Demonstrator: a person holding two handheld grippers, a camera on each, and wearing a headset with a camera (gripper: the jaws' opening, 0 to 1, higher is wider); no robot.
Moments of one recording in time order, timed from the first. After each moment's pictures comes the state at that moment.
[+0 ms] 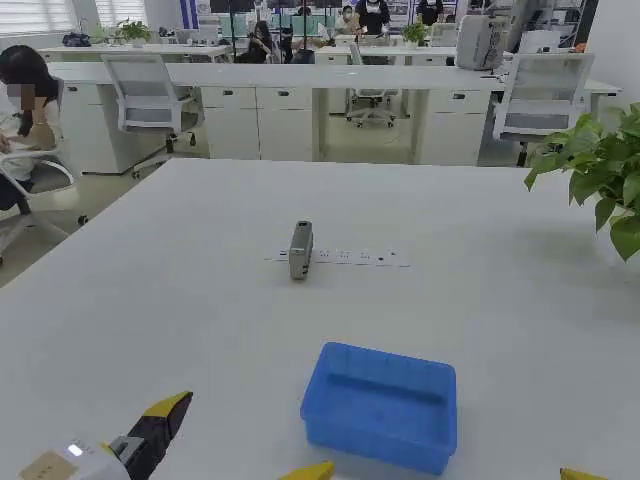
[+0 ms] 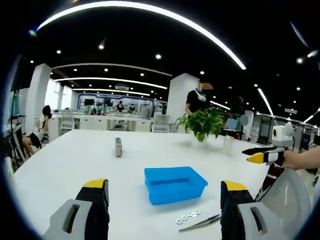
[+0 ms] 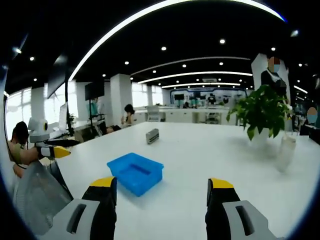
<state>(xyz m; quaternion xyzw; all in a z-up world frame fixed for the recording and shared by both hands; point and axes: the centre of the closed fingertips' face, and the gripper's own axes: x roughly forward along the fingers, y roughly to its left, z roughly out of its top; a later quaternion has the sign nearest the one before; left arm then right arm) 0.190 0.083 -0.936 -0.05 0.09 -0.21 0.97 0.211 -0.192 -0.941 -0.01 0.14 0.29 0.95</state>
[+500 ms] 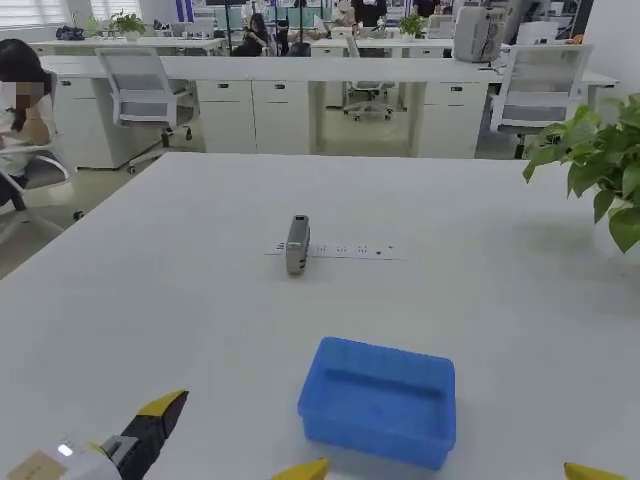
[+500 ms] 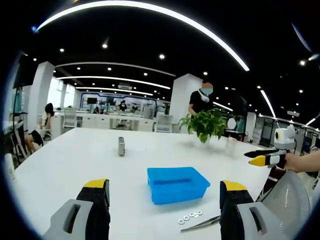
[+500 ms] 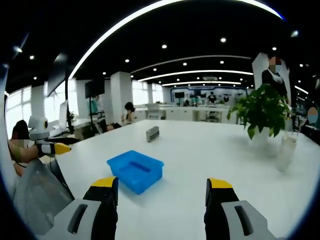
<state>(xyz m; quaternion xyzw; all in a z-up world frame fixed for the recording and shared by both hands) 0.190 0.083 -0.937 -0.05 0.09 -0.21 0.97 0.211 -0.192 -0.940 -0.01 0.13 0.29 0.95</state>
